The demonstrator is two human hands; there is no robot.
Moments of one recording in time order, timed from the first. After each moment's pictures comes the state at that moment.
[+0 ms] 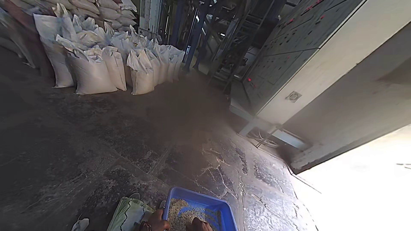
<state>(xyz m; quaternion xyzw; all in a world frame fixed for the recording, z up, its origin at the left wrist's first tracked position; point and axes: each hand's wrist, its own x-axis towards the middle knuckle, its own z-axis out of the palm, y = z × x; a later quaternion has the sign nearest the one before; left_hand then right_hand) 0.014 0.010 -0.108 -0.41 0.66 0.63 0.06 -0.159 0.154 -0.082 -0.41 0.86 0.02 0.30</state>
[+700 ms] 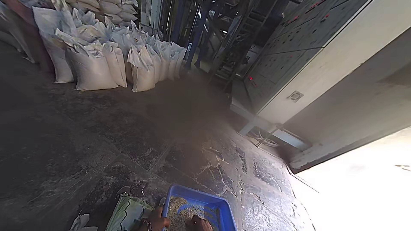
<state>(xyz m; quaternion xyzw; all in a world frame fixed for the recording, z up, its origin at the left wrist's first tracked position) 0.016 0.009 -0.104 -0.41 0.66 0.63 0.07 -0.164 0.152 -0.089 -0.41 0.86 0.03 0.32</state>
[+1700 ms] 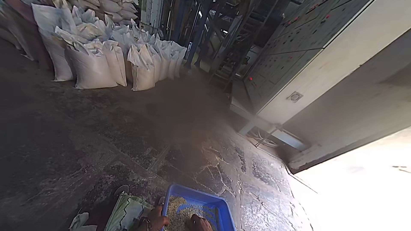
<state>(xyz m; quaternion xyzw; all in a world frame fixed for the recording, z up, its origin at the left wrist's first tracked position) 0.015 0.008 -0.112 -0.41 0.66 0.63 0.07 -0.164 0.150 -0.088 -0.40 0.86 0.04 0.32</state>
